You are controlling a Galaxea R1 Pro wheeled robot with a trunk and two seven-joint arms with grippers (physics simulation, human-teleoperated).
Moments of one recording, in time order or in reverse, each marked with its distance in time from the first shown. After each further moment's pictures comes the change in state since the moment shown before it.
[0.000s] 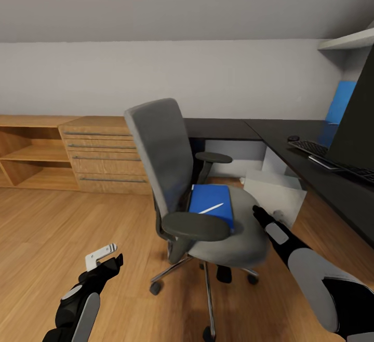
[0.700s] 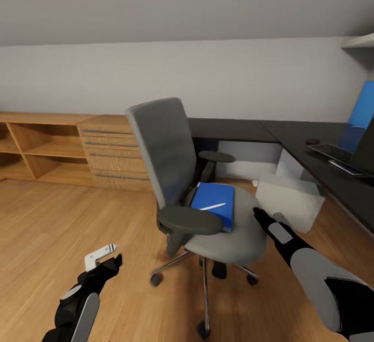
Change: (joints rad) left arm 0.000 0.002 0.003 0.000 -0.001 0.001 0.006; right arm -0.001 -0.015 -0.002 0.001 -0.066 0.075 0.002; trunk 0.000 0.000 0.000
